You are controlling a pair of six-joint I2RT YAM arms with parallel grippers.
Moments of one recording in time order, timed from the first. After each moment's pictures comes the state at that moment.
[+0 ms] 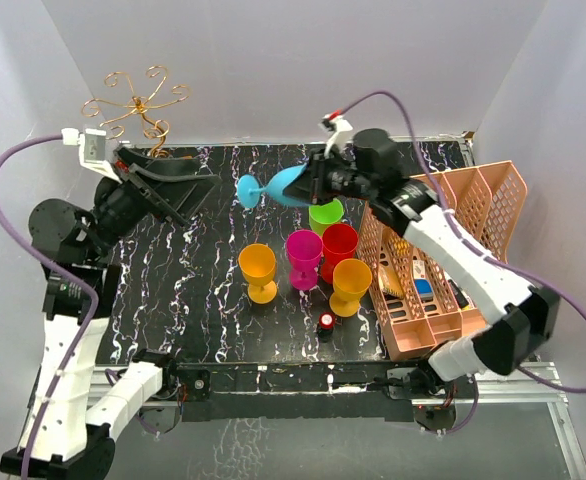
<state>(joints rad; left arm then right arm) -0.18 0.84 1.22 0.02 0.66 -0.78 0.56 1.39 1.43 -0.30 -0.45 0.49</state>
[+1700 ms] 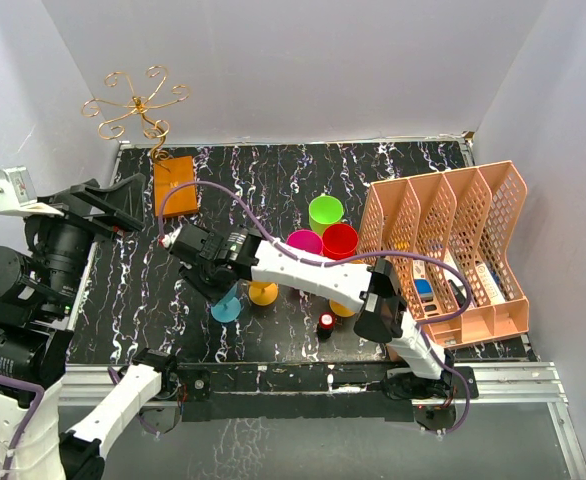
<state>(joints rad) -0.28 0.71 1.54 -0.65 -0.14 -0.35 1.23 2.20 2.27 -1.10 0.03 0.26</state>
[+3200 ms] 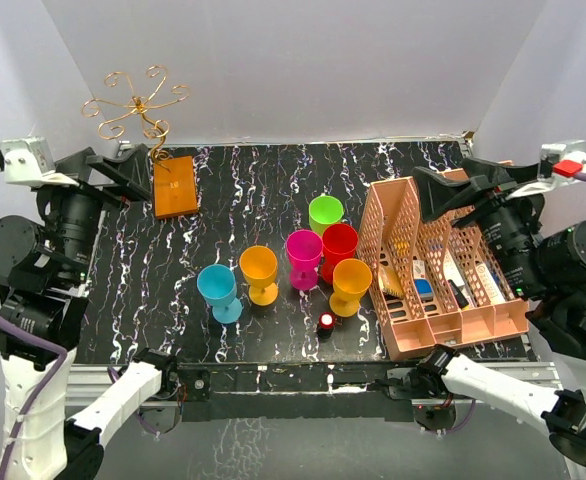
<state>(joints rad) -0.29 0.80 1.53 -0.48 -0.18 -0.19 0.78 0.76 1.51 -0.47 0.42 0.10</state>
